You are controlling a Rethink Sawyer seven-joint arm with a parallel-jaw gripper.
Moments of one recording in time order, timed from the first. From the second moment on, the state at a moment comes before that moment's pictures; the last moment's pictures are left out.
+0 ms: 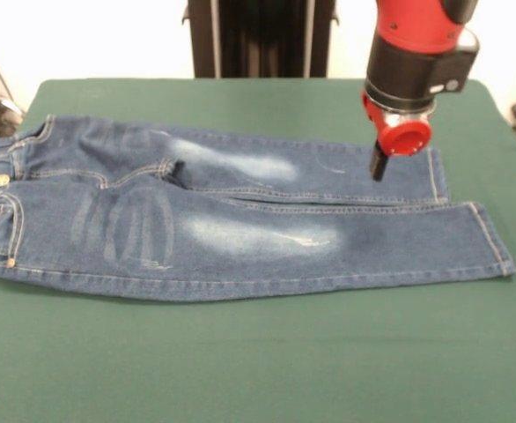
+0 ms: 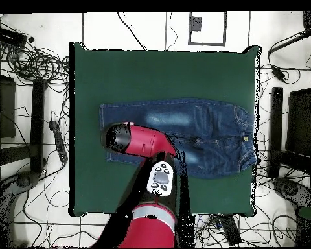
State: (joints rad) arm 0.13 -0.42 -0.19 1.59 0.23 0.50 3.04
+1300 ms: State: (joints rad) arm 0.09 -0.33 -0.18 1.62 0.23 0.47 3.04
